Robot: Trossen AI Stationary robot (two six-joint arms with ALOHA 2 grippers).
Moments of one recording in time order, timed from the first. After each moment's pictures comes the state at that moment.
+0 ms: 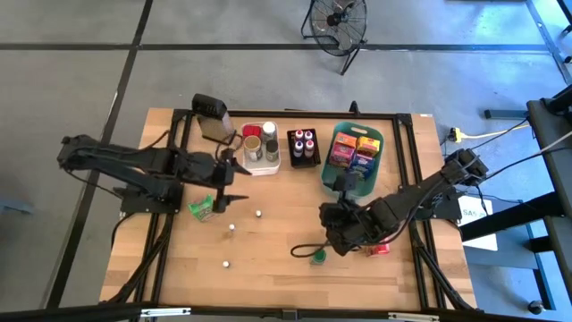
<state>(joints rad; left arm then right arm) -0.12 0.97 0.84 -0.44 -0.15 0.04 0.55 1.63 1.40 -1.03 0.89 0.28</state>
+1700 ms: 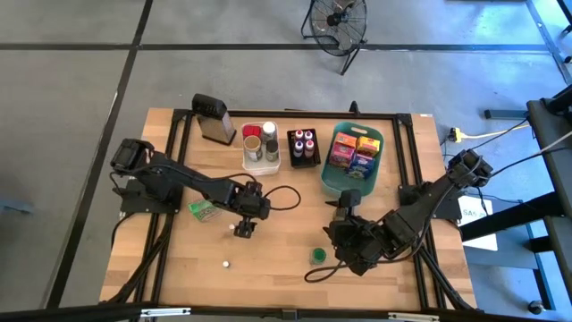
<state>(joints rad) -0.21 1.65 0.98 -0.55 -0.14 -0.03 0.68 1.61 1.40 -0.98 0.83 0.33</state>
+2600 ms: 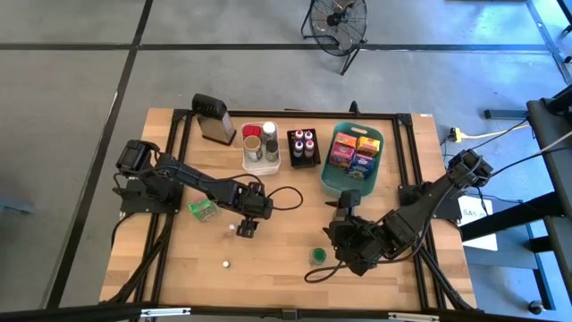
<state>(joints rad) -0.20 1.70 0.98 -0.51 -0.13 -0.01 0.68 1.61 1.40 -0.98 0.82 0.34</state>
